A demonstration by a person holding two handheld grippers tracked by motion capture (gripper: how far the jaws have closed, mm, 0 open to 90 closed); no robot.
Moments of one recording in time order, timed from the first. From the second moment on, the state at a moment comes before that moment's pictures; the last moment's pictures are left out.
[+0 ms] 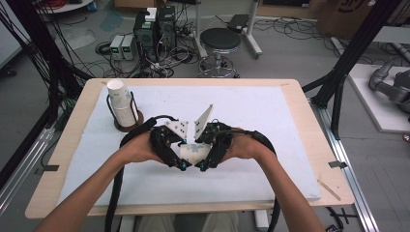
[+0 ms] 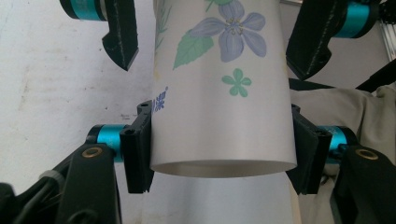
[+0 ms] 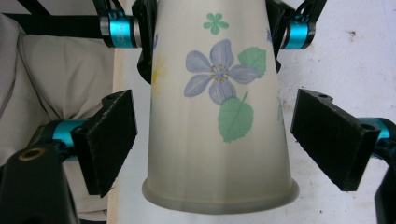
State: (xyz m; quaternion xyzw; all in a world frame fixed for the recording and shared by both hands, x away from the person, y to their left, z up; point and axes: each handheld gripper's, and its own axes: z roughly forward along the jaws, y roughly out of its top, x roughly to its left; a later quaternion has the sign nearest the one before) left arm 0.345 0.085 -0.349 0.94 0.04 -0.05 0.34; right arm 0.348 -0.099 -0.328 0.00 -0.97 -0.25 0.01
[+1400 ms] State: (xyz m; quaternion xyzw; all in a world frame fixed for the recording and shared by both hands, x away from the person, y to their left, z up) left arm 0.338 0.109 -0.372 0.90 0.09 -0.04 0.42; right arm 0.352 -0.130 -0.313 -0.03 -0.93 -0.36 -0.01
